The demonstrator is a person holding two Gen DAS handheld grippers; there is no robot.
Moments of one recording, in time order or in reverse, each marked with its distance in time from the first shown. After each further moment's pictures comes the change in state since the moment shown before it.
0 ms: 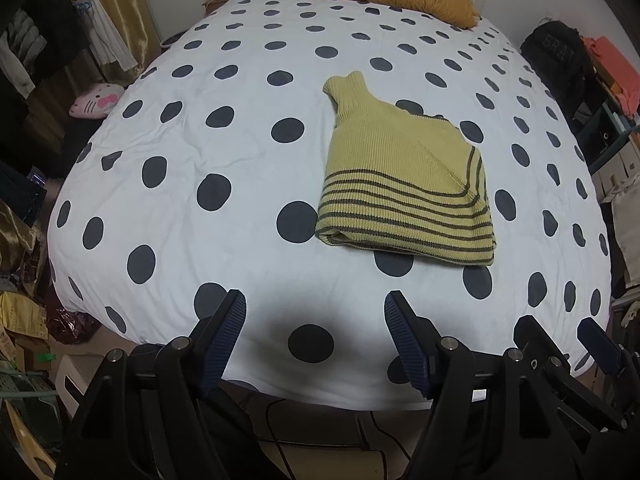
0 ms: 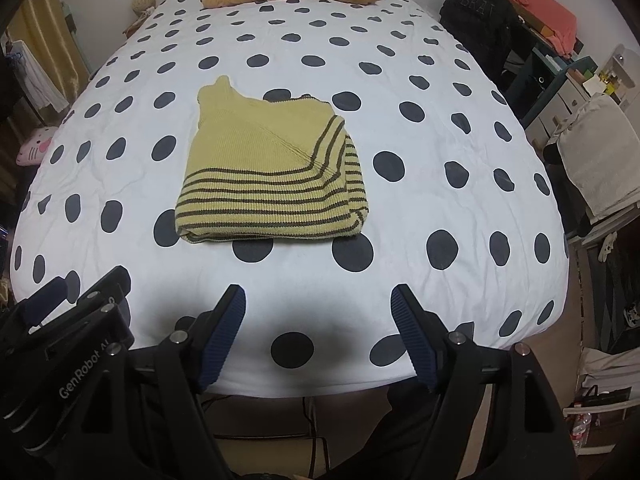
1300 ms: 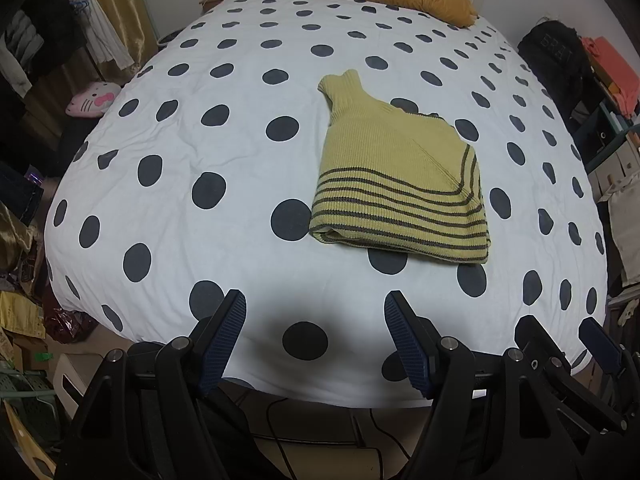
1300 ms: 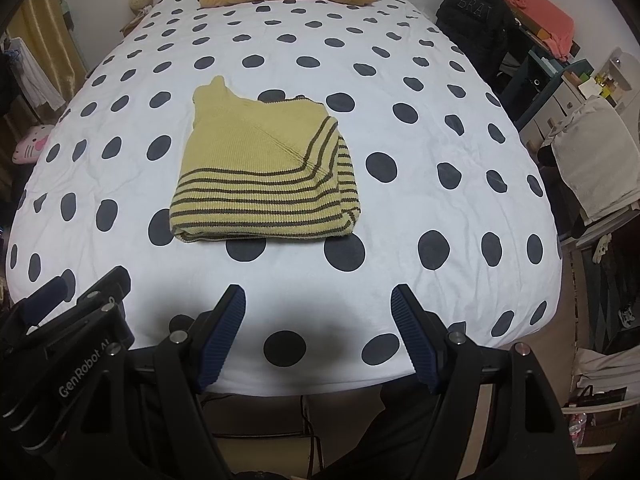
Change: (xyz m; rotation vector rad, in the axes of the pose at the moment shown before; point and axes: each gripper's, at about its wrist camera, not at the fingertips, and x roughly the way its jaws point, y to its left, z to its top) left arm -0.003 0.000 0.000 0.003 0.006 -0.013; right arm -0.003 -0.005 0.000 -0.008 -0.002 -0.018
